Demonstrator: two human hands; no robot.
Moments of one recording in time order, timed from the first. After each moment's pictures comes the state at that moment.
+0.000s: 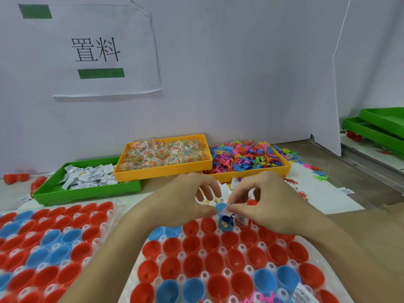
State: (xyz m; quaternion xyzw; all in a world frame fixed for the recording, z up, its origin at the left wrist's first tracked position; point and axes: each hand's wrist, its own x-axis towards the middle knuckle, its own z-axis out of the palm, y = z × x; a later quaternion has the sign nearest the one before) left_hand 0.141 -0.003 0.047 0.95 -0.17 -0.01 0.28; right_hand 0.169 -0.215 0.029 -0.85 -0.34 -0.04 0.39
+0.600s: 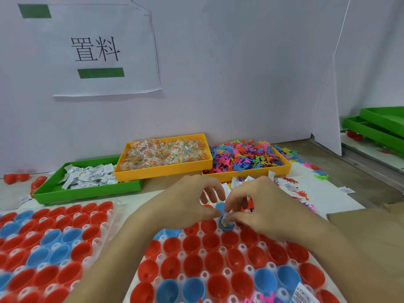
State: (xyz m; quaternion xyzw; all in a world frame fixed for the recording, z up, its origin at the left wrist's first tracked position) left_hand 0.140 -0.011 0.046 0.95 -0.18 -0.01 0.26; right_hand 0.168 -0.210 0.023 -0.88 -0.36 -0.02 0.30
